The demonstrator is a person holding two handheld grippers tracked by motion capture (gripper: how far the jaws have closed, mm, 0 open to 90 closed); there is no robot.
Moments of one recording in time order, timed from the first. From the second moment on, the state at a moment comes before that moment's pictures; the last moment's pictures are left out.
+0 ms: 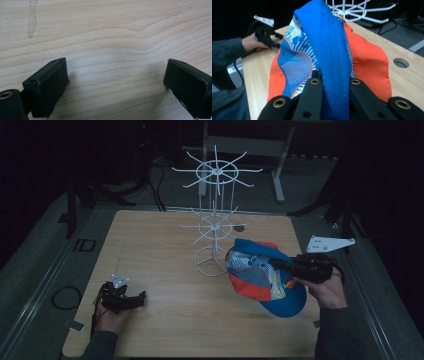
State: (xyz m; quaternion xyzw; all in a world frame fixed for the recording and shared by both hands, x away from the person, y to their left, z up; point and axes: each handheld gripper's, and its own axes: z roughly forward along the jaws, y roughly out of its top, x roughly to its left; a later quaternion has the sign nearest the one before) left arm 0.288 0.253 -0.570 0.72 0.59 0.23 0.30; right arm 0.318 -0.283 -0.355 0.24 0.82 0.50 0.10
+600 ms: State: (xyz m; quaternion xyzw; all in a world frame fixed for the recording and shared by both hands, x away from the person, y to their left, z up) left arm 0.288 0.253 -0.570 0.72 0.59 0.23 0.30; right arm 0.325 -0.295 -0.317 0.23 0.82 0.52 0.12
